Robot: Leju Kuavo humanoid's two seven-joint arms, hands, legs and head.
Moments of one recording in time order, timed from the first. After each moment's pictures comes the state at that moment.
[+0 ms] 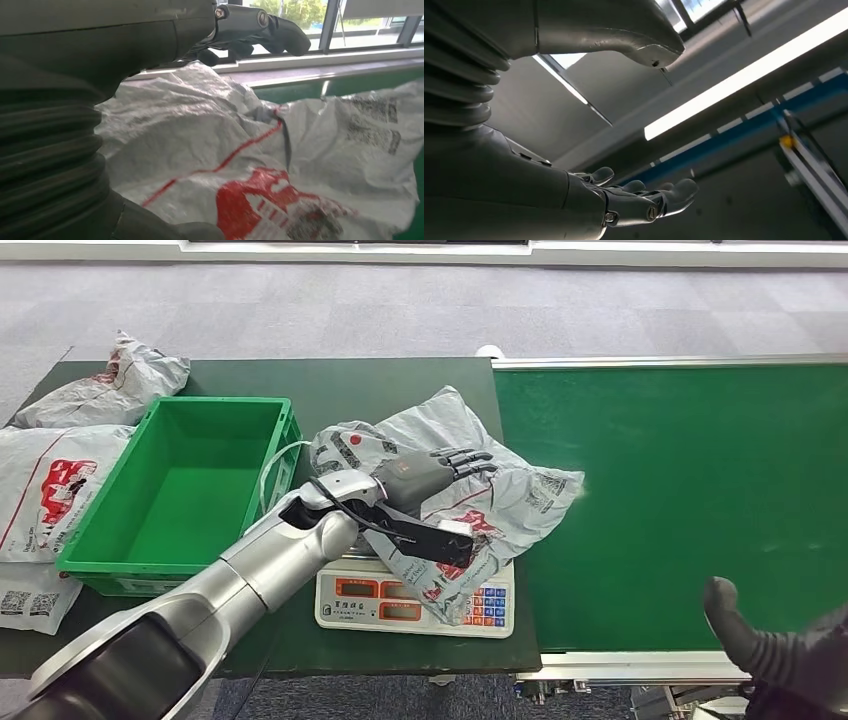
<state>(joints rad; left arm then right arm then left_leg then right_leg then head) -0.94 -0.16 -0.91 -0.63 -0.56 -0.14 -0.32 0.22 -0.31 -0.10 -2.08 0.58 -0.69 -0.63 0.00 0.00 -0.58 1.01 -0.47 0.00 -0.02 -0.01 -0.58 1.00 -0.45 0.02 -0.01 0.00</state>
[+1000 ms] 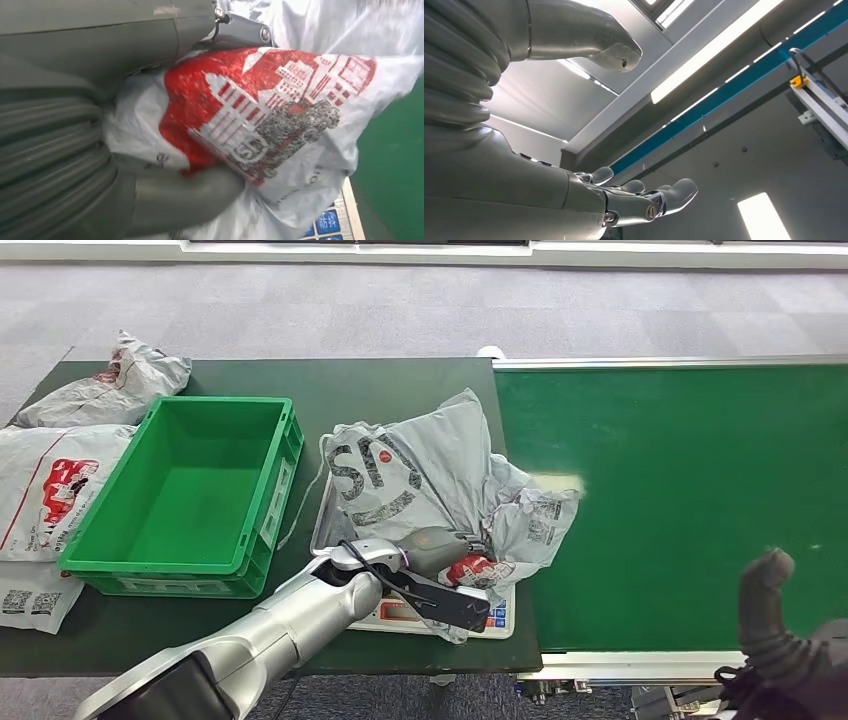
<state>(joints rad) -0.81 -0.26 -0.99 -0.43 -0.56 -0.14 -0.35 0.14 -0.09 -0.10 -2.14 0.62 -0.70 -0.68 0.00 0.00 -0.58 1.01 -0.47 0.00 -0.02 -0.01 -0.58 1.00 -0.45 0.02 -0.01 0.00</state>
